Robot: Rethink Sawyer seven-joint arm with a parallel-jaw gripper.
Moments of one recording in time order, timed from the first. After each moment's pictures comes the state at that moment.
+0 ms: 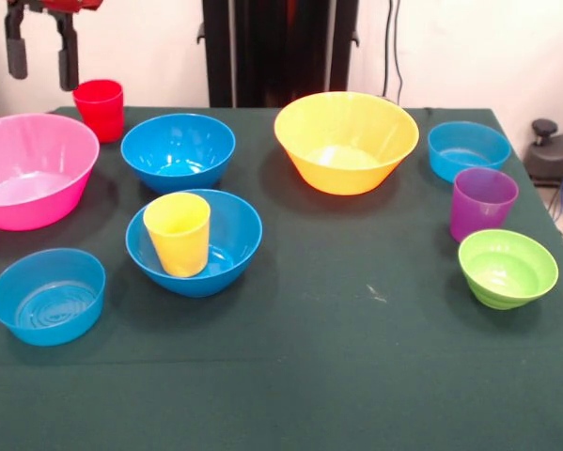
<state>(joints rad) -0.71 -0.92 0.23 1.69 -0.21 0.55 1.77</state>
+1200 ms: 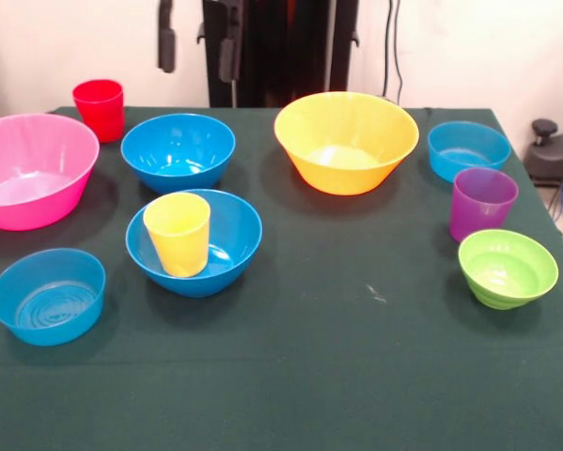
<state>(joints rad) -0.48 -0.97 0.18 1.75 -0.24 0.52 1.77</state>
